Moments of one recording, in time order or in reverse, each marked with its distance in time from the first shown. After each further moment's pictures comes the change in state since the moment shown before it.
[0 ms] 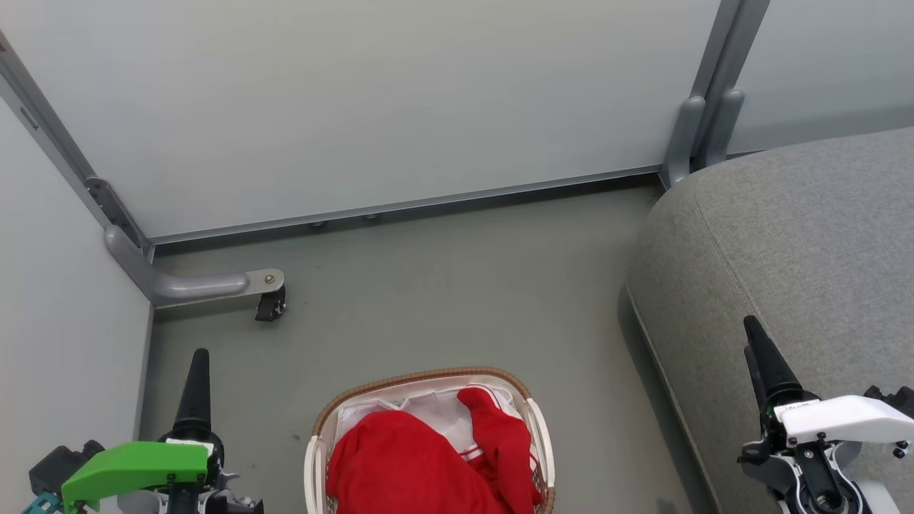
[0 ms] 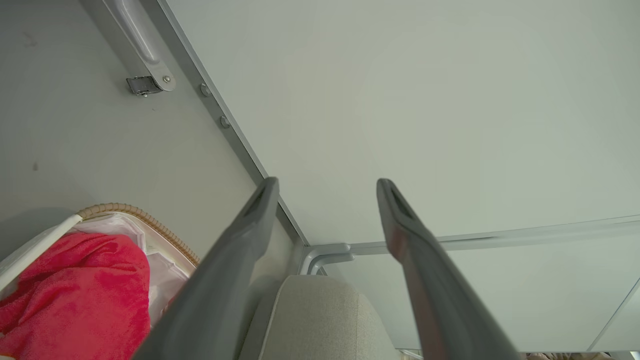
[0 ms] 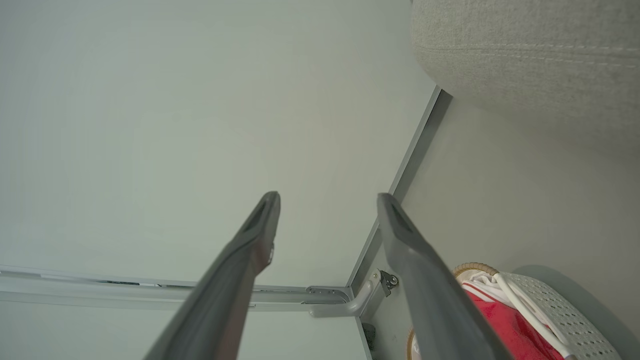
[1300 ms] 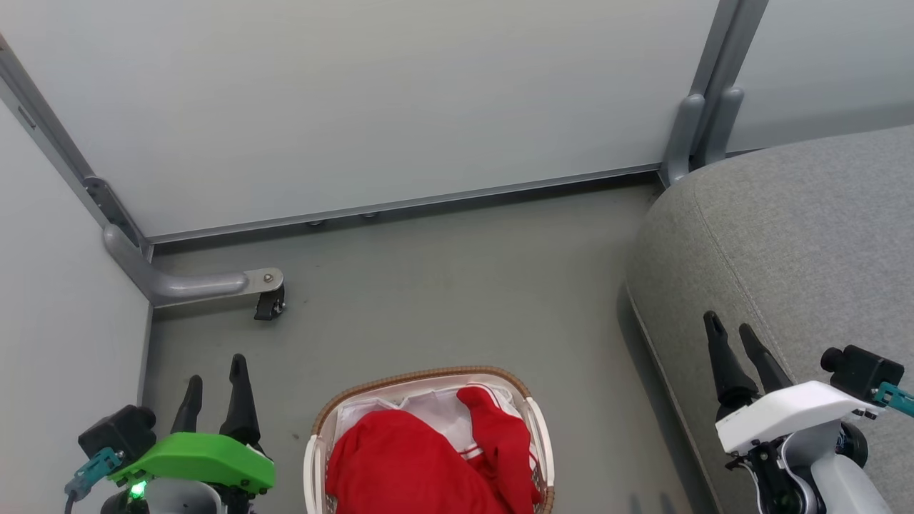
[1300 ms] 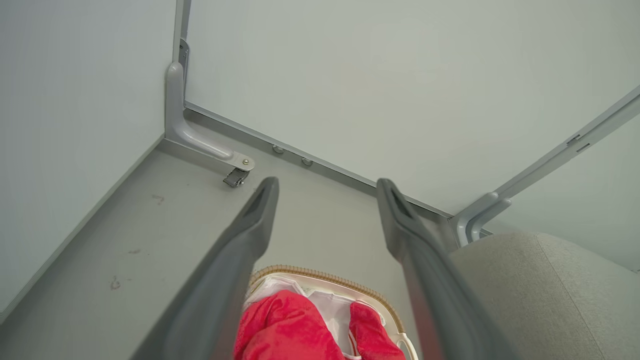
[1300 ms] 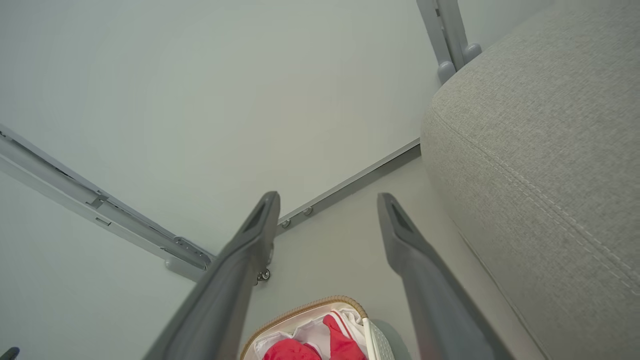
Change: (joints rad) left arm -0.009 0.045 -0.135 0.045 0.678 0.080 -0.144; right arm -0.038 -0.048 0.115 0.031 -0.658 0.000 -0.144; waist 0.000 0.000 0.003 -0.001
